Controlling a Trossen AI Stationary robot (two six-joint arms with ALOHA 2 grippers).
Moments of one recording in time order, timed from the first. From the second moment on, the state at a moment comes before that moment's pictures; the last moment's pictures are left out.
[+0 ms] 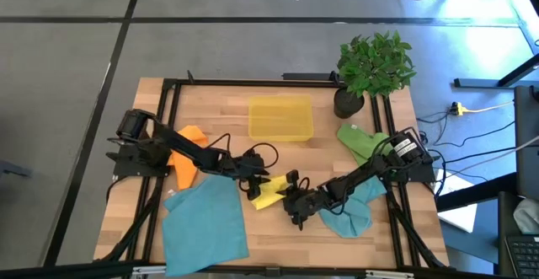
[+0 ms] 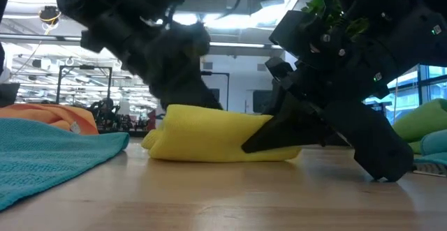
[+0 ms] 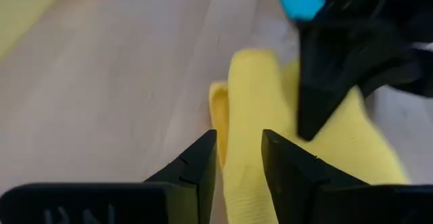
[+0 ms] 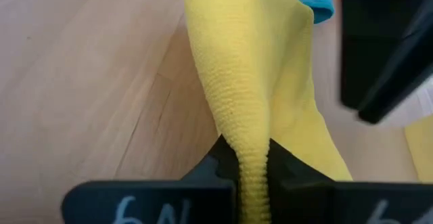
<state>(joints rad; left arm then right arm) -0.18 1.75 0.74 0.38 -0.16 -0.40 0.46 2.00 0.87 0.39 0.55 -0.22</state>
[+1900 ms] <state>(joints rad) -0.33 1.31 0.59 0.66 -0.34 0.04 0.05 1.60 0.86 0.23 0.50 -0.37</state>
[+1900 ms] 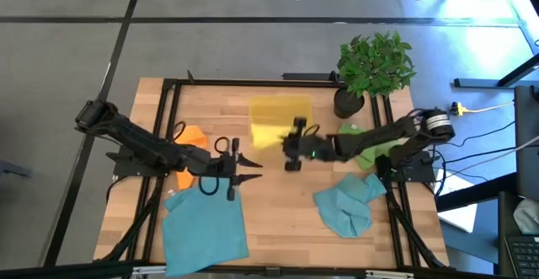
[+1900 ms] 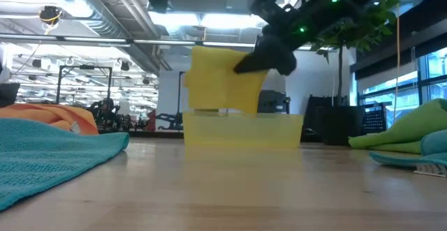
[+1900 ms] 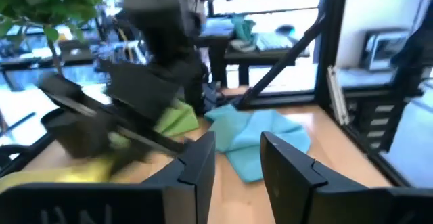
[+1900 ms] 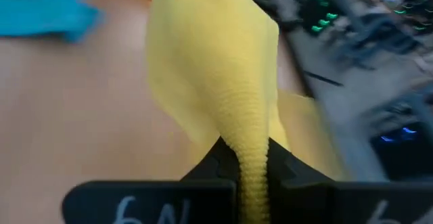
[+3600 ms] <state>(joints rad) -0.28 1.31 0.52 0.77 -0.32 0.03 -0.39 1.91 0.86 0.31 0.13 -0.60</state>
